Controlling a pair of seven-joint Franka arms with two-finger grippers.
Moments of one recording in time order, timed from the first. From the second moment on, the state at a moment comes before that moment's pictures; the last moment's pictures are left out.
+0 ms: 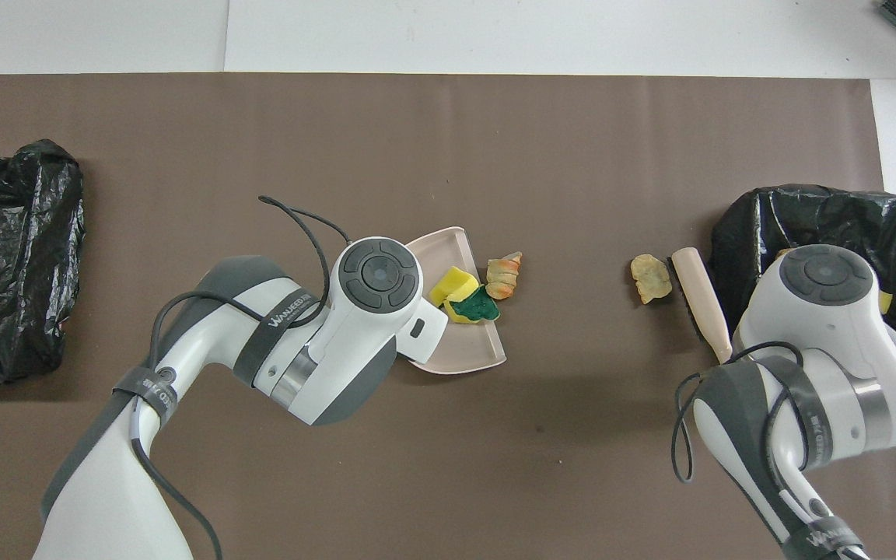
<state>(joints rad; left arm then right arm) -0.62 0.27 -0.02 -1.87 0.13 2.00 0.64 -0.04 -0.03 0.14 -2.27 -0.16 1.84 -0.02</state>
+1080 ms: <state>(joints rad) -0.62 0.27 -0.02 -1.88 0.13 2.00 0.64 0.34 0.01 0.15 -2.26 0.60 2.03 0.16</state>
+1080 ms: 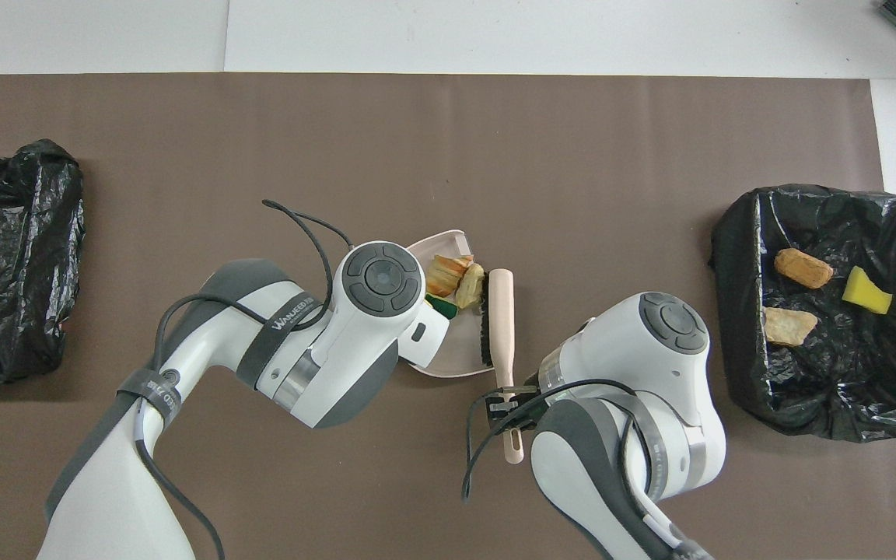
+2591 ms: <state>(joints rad) -0.32 0.01 -0.01 -1.94 0.13 1.94 1.14 0.47 -0.17 0.19 -2.23 0.33 1.79 0.57</state>
